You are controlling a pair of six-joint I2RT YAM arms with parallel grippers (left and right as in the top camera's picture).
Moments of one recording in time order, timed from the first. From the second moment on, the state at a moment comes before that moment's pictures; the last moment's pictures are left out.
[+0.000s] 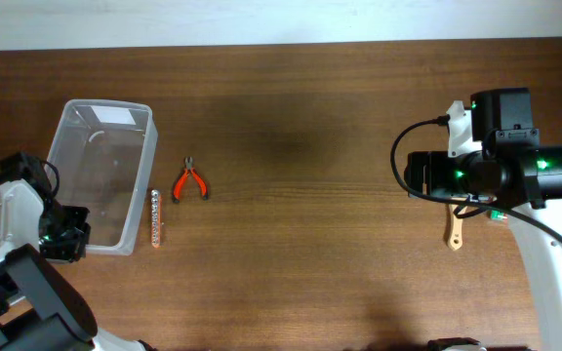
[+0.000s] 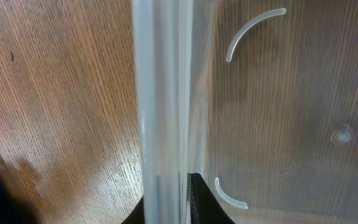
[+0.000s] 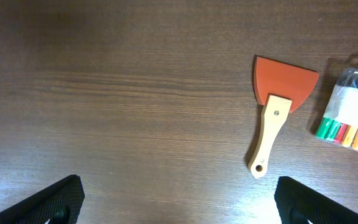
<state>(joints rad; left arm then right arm) 0.53 1.76 1.20 -1.11 -0.11 -0.93 0.03 1.35 1.46 -1.26 -0.07 0.04</state>
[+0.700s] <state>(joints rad) 0.37 1.70 1.43 -1.13 -0.10 -0.72 0.01 1.33 1.53 -1.27 0.08 0.14</state>
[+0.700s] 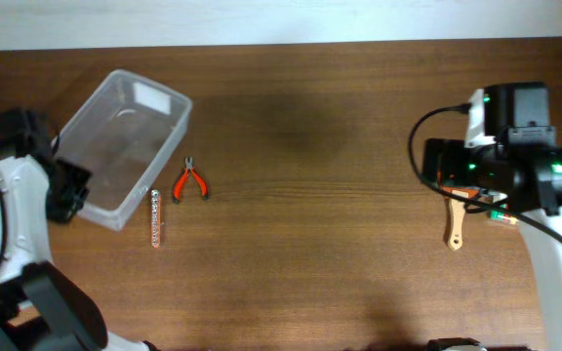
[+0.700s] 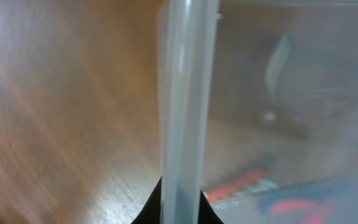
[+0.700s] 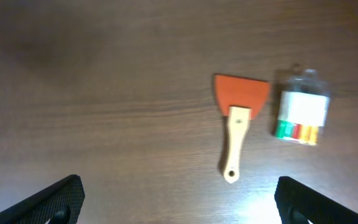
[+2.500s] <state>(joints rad) -0.40 1.94 1.46 -1.18 -0.05 -0.53 -0.18 1.26 1.58 -1.33 0.12 0.21</state>
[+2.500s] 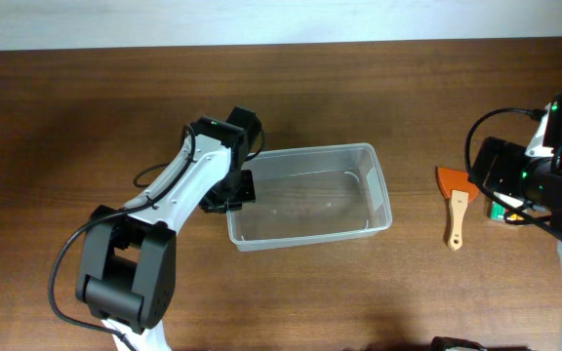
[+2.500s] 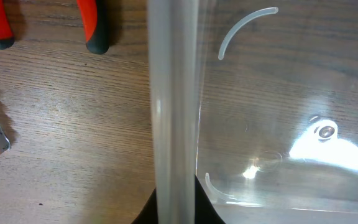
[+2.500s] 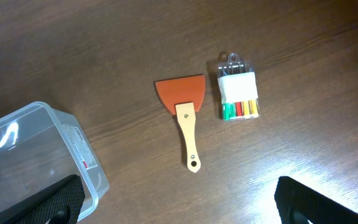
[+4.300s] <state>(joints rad) -0.40 1.99 1.62 -1.20 -0.20 -0.38 -0.18 1.26 1.58 -1.33 0.12 0.21</state>
